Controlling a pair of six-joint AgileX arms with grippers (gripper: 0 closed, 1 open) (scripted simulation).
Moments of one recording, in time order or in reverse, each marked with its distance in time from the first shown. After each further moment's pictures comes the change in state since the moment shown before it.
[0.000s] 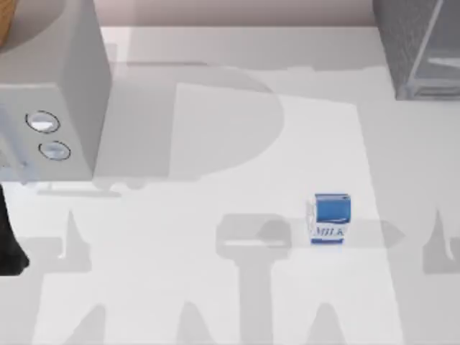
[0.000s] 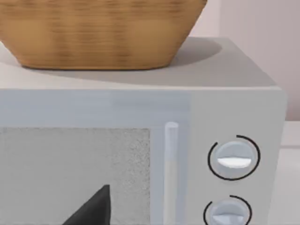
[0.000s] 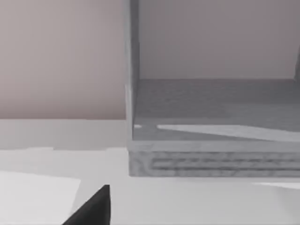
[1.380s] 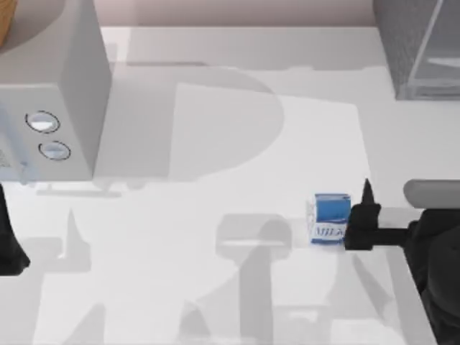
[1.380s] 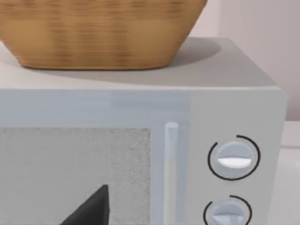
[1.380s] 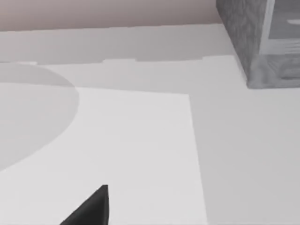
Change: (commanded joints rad) left arm 0.000 0.000 0.000 0.000 0.000 0.000; right arm 0.735 1.501 0.193 1.003 0.708 0.260
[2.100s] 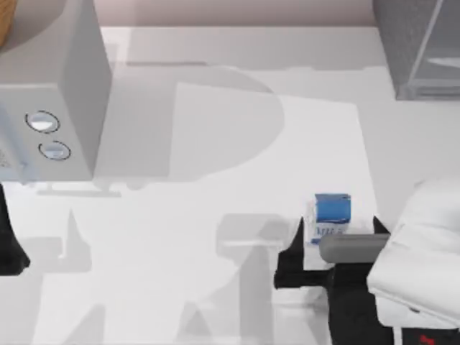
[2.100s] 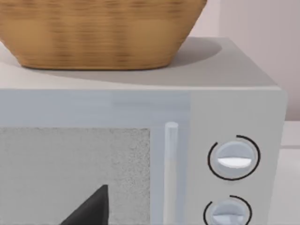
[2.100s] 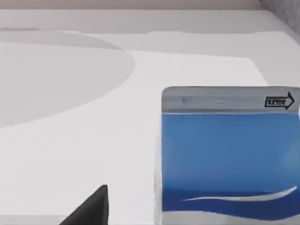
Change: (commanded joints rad) left arm 0.000 0.000 0.000 0.000 0.000 0.000; right arm 0.255 0.741 0.177 0.611 0.292 -0.035
